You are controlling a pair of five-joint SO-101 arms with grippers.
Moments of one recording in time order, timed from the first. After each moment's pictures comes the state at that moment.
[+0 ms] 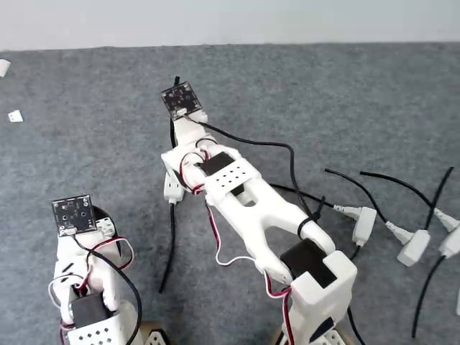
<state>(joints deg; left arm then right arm) -22.2 -103.3 97.2 51.3 -0.8 -38.9 15.2 9.8 31.3 -6.7</state>
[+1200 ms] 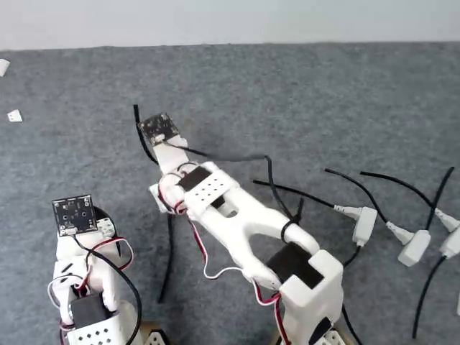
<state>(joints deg) -22.2 -103.3 97.2 51.3 -1.8 -45.5 18.0 9.1 42.6 -11.6</state>
